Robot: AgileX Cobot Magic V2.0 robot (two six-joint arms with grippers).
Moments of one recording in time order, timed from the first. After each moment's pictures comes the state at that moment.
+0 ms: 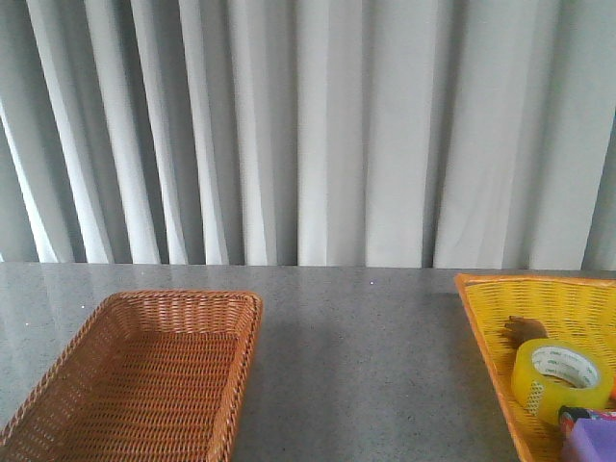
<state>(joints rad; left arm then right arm) -0.02 0.95 -0.94 -0.12 0.41 -0.03 -0.04 1.05 -0.98 -0.12 0.59 0.18</state>
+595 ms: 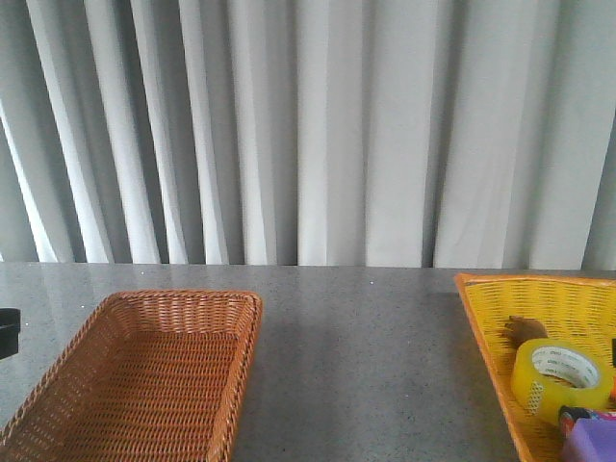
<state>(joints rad) -0.02 1.07 -0.94 -0.12 0.43 -0.03 -0.04 1.09 -0.98 -0.14 0.60 0.16</state>
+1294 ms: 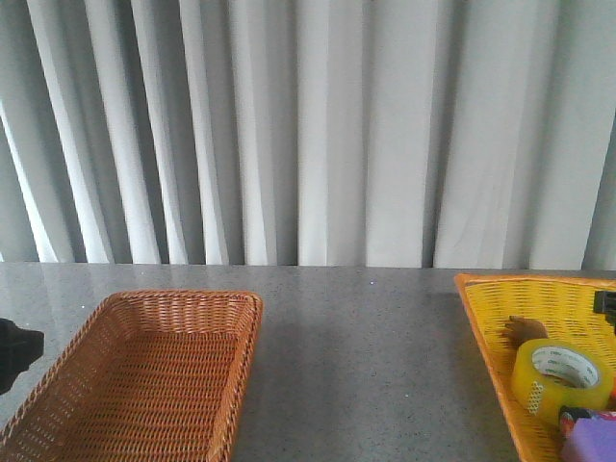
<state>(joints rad) -0.02 1.11 -0.94 -0.14 0.49 -0.03 -0.13 1.37 -1.14 -0.18 0.50 0.28</state>
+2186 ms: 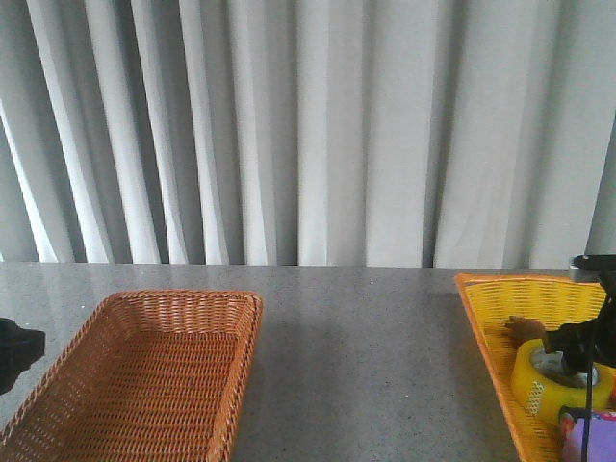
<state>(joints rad) -0.02 1.11 -0.94 -0.15 0.49 -0.03 -0.14 1.86 -1.50 -0.13 0.78 0.06</state>
